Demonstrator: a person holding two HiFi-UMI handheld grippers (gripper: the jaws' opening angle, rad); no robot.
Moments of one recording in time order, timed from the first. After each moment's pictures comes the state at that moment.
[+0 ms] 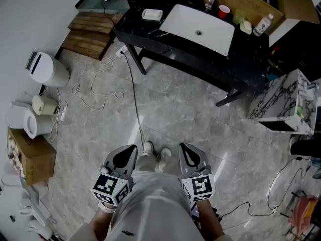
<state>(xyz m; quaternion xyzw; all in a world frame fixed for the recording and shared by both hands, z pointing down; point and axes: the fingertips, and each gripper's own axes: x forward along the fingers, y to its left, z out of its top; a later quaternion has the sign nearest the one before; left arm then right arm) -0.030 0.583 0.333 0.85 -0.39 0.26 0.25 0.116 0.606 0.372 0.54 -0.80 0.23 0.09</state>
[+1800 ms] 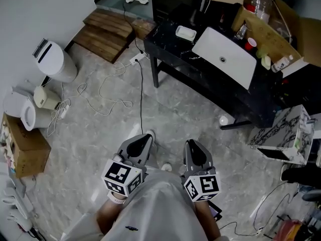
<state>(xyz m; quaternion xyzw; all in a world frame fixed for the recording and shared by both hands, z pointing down) -0.101 0.449 0.330 0.86 -0.43 0.15 0.25 0.030 0.469 0.348 0.56 -0.80 0.23 0.03</state>
